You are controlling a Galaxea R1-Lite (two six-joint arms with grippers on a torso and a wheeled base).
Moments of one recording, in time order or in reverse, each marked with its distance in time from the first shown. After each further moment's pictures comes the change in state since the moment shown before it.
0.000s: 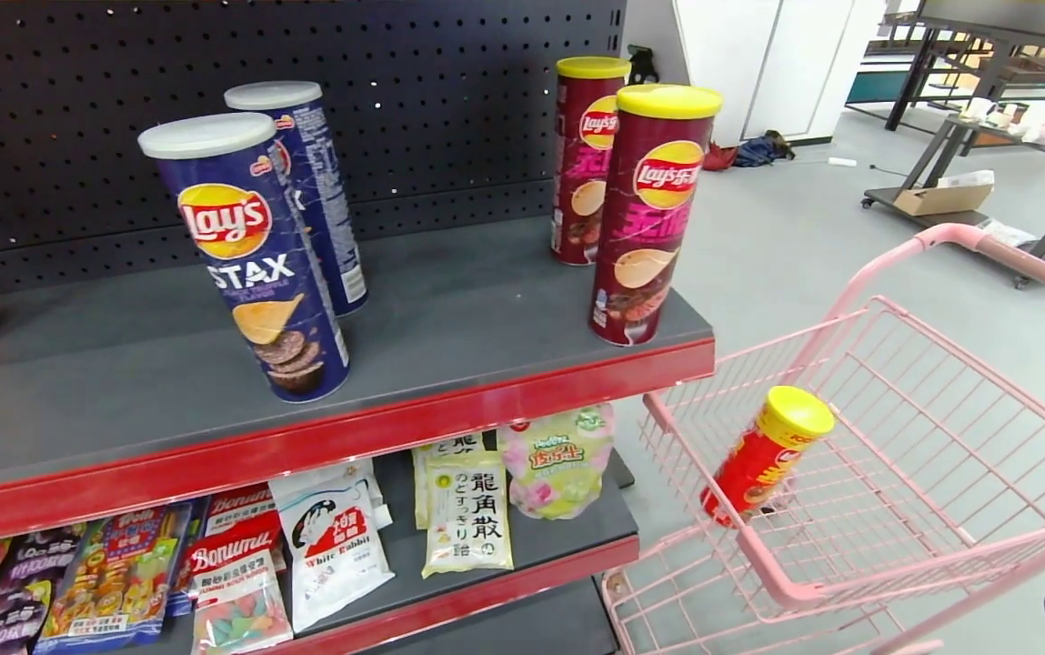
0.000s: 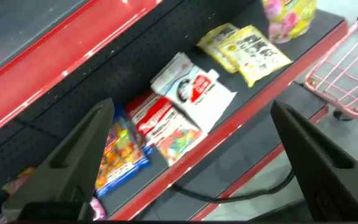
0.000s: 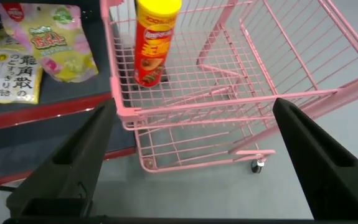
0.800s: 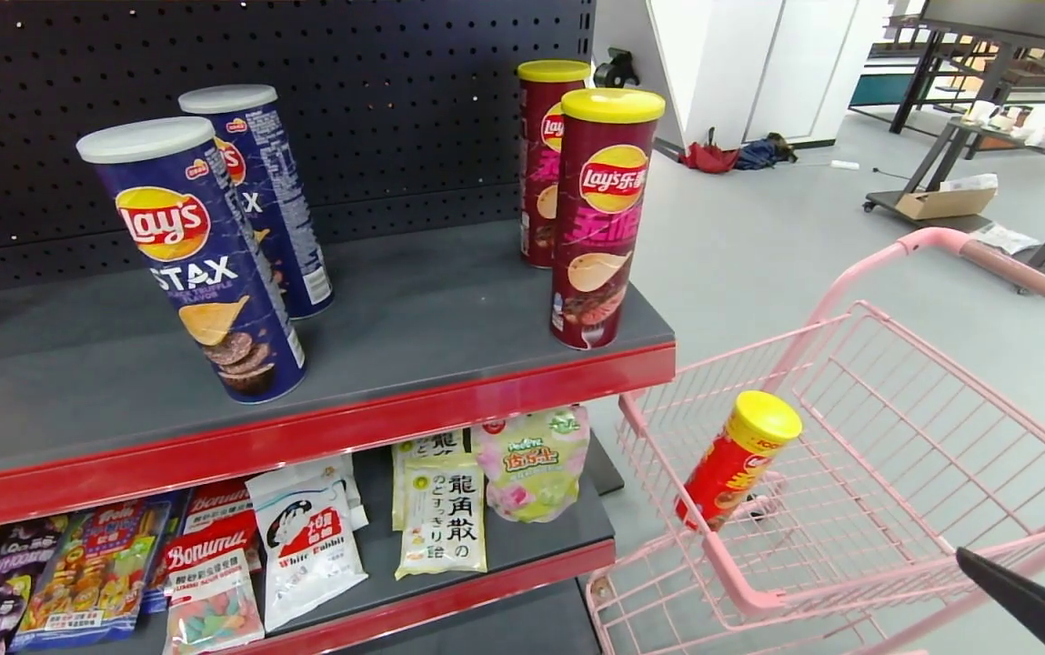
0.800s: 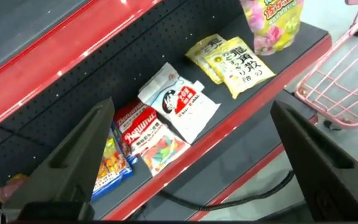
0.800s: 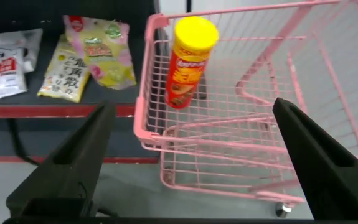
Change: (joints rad) left arm -0.001 0.000 0.010 -0.029 -0.008 -0.019; right arm 0.254 0.253 -0.001 -0.261 0.050 0.049
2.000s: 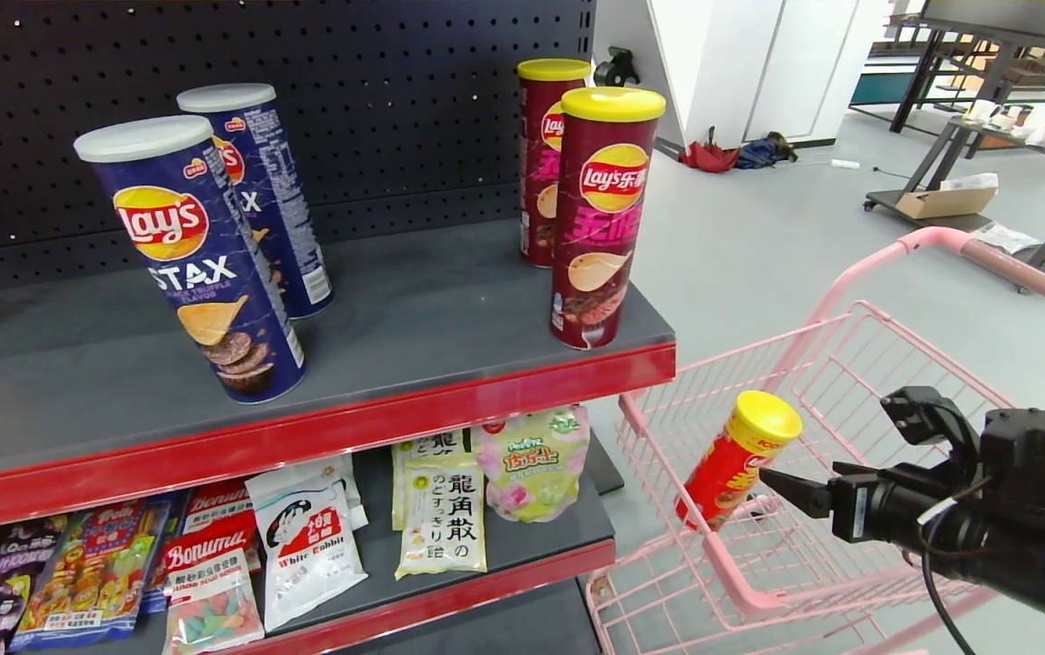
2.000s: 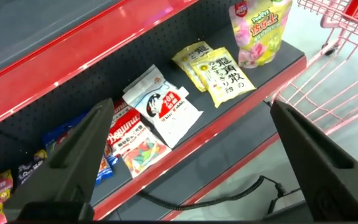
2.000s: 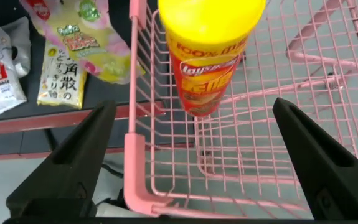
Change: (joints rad) left arm 0.001 0.147 -0.104 -0.002 -0.019 -0.119; right arm 0.032 0.962 0.030 -0.824 0.000 0.194
